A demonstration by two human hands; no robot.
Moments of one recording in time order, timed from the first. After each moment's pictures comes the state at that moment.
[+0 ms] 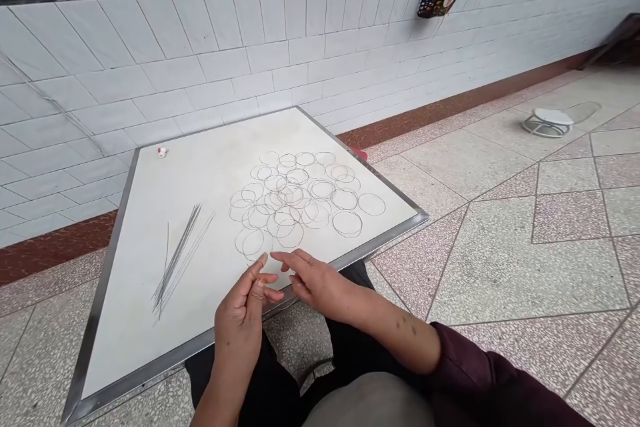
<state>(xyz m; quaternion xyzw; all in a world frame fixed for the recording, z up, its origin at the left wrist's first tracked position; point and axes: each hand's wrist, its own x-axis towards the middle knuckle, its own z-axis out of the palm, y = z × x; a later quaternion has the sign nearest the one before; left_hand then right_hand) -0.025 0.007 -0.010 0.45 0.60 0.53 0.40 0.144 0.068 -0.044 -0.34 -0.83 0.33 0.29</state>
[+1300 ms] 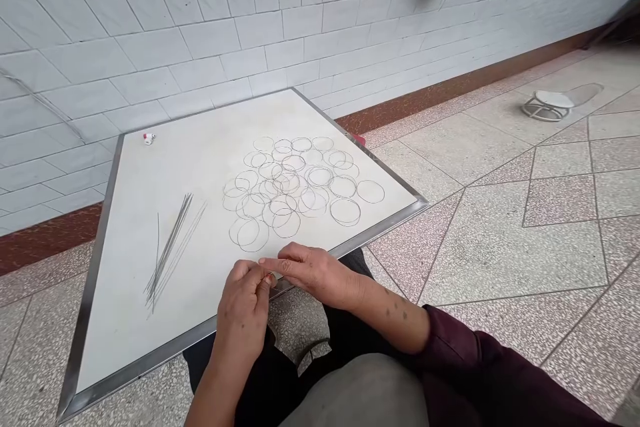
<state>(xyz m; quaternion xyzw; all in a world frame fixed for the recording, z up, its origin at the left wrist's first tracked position) -0.028 0.018 -0.005 0.64 0.66 0.28 0.27 0.150 0.077 -0.053 -0.26 -0.89 0.18 0.32</state>
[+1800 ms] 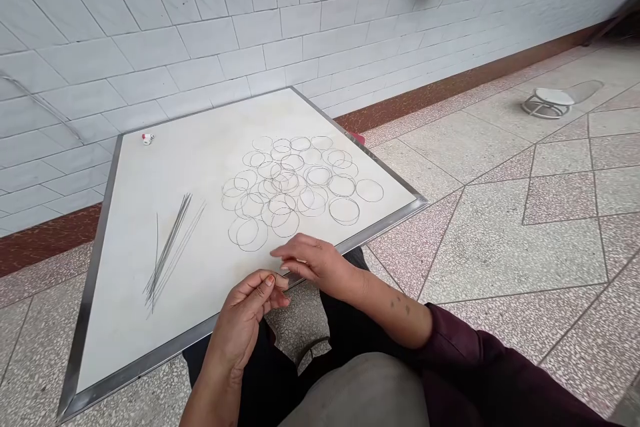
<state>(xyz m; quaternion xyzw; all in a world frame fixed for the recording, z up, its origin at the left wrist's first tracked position) -0.023 0.014 -0.012 0.33 0.51 0.46 0.65 0.157 0.084 -0.045 -0.26 -0.81 0.32 0.42</state>
